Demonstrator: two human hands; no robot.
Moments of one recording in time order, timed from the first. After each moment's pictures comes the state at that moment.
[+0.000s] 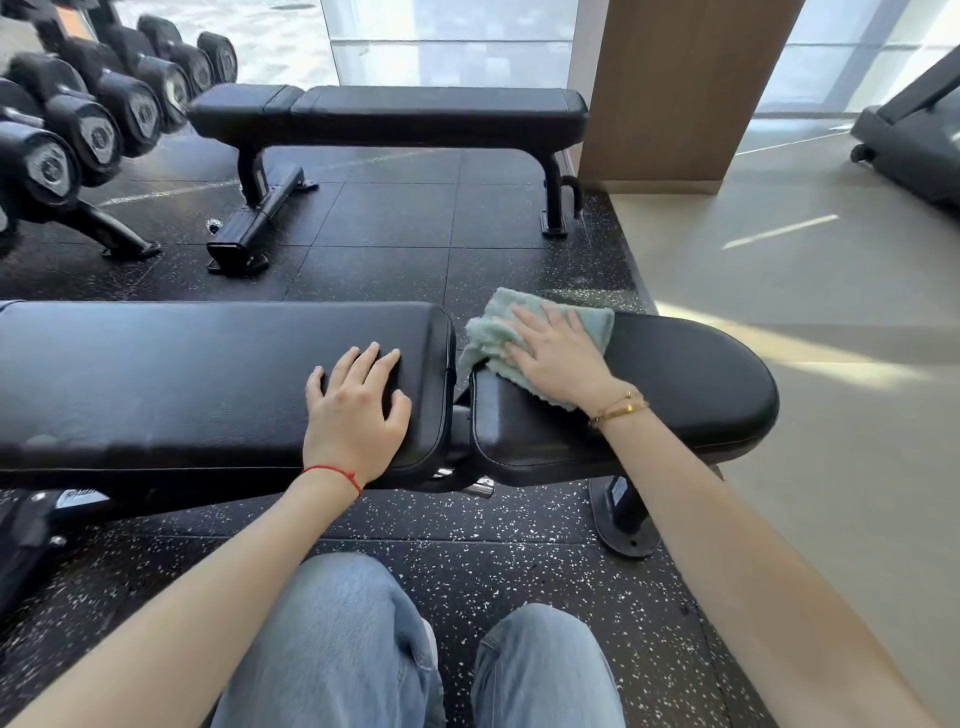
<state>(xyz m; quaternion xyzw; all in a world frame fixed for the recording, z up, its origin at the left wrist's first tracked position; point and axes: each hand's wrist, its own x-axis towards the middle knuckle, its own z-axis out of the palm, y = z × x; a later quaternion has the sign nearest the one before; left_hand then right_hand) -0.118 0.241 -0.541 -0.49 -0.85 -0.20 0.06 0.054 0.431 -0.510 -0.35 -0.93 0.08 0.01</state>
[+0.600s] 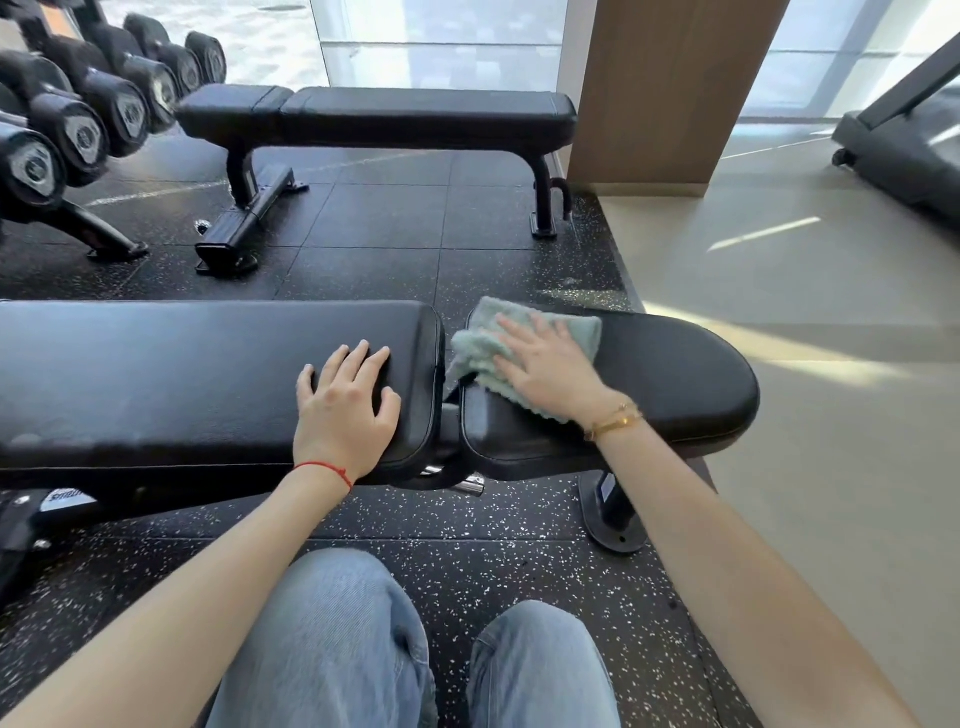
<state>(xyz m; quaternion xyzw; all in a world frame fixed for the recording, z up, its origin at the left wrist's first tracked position) -0.118 0.241 -0.542 -0.49 -0.84 -0.20 0.06 0.068 0.415 -0.508 -0.32 -0.94 0.07 0.00</state>
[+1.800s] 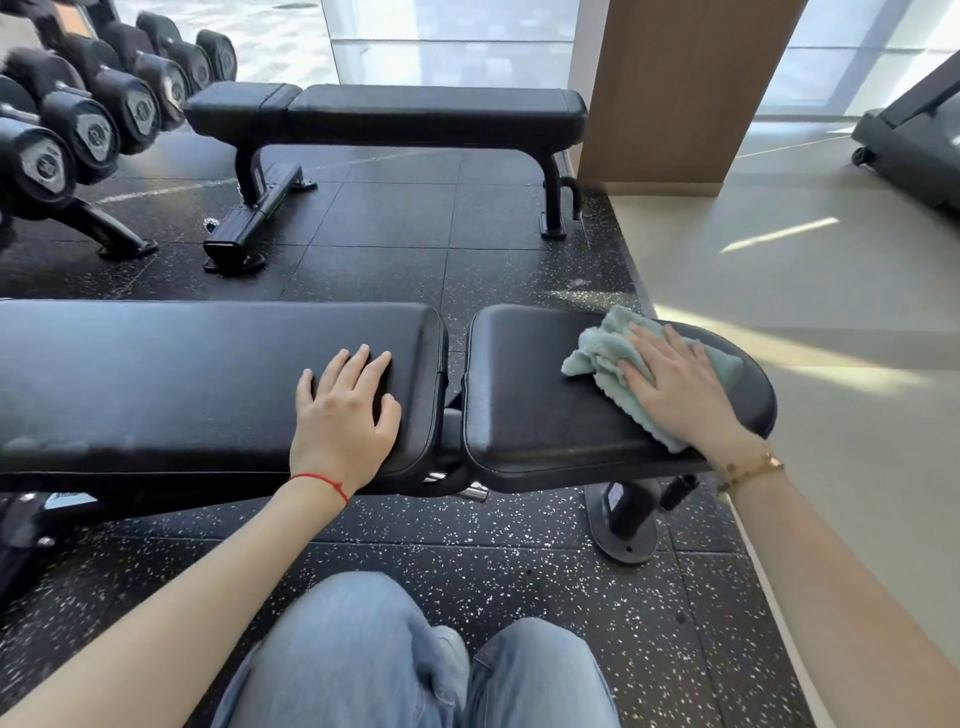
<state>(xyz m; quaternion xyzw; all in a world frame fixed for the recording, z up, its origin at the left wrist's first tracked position) -0.114 0.240 -0.539 -0.50 -0.85 -0.18 0.05 0.174 0.456 -0.514 -0.45 -0.88 0.10 0.08</state>
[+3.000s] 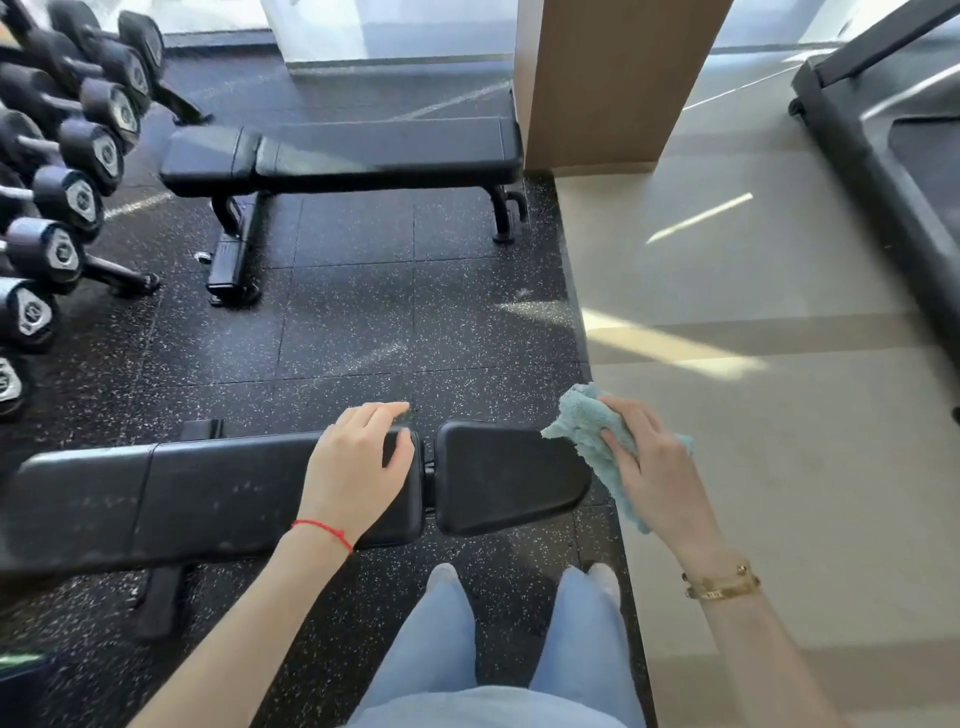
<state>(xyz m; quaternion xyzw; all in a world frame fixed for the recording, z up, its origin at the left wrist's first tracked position) -0.062 0.305 -0.031 -0.55 -0.81 -0.18 -0.09 0.225 0.434 -0.036 -0.48 -0.81 0.29 0.18</state>
